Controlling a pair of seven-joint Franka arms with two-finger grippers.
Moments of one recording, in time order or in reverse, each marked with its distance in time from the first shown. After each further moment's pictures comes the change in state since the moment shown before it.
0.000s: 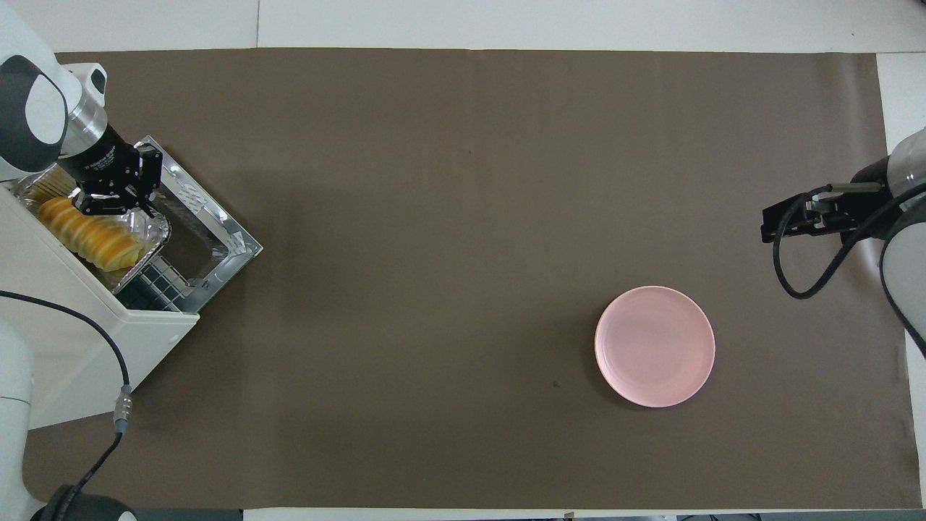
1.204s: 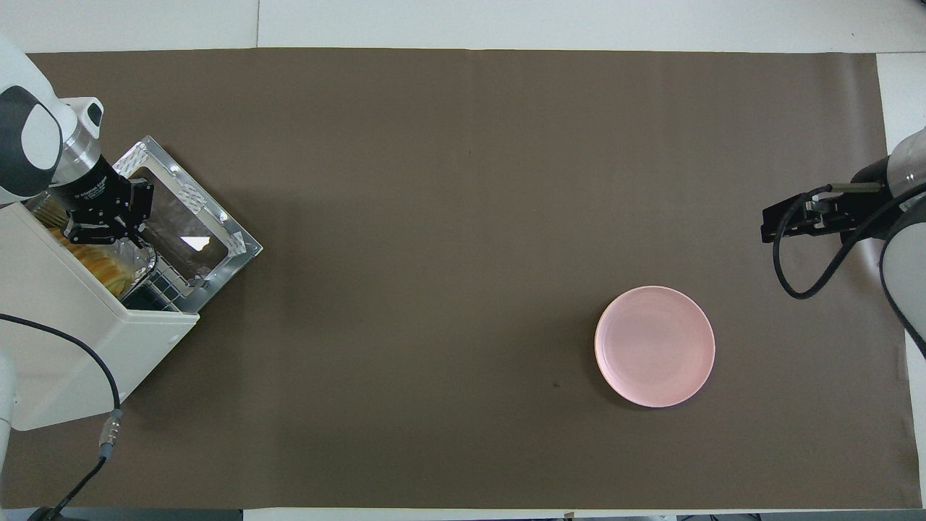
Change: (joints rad) left arm -0.004 -0.061 0.001 -0.126 0.058 0.001 0.019; right arm 0.000 0.000 0.000 0.000 0.000 0.000 0.000
